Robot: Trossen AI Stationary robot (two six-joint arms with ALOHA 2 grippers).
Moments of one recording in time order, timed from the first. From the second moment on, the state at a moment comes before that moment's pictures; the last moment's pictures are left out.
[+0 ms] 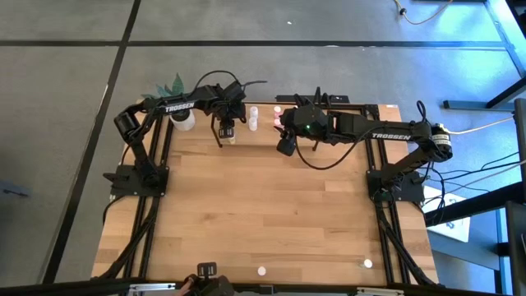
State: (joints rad) left arm 0.65 1.75 1.31 -0.79 -0.12 0.55; right arm -0.14 1.51 1.36 -0.46 0.39 -0.03
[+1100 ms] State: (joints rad) left arm 0.64 1.75 1.31 -0.79 -0.09 0.53; right arm -0.14 1.51 1.36 -0.46 0.39 -0.03
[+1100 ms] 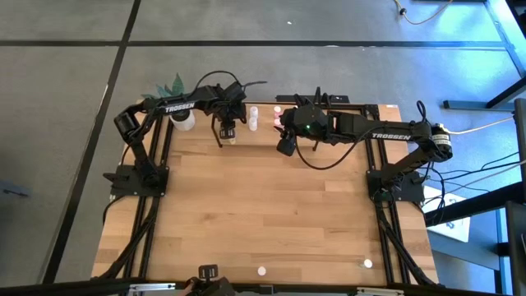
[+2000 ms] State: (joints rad) left arm 0.63 1.75 1.31 -0.80 -0.08 0.52; right arm -0.14 1.51 1.36 -0.46 0.39 -0.03
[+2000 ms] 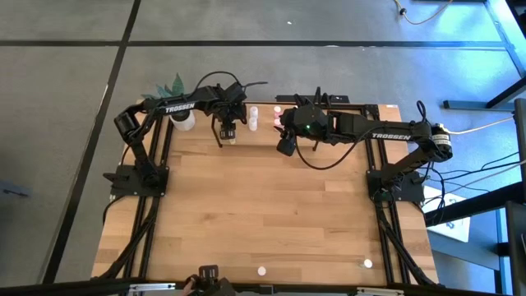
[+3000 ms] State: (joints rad) left arm 0.63 1.64 1.31 -0.81 -0.10 0.50; right arm -0.14 1.51 1.36 -0.46 0.39 -0.03
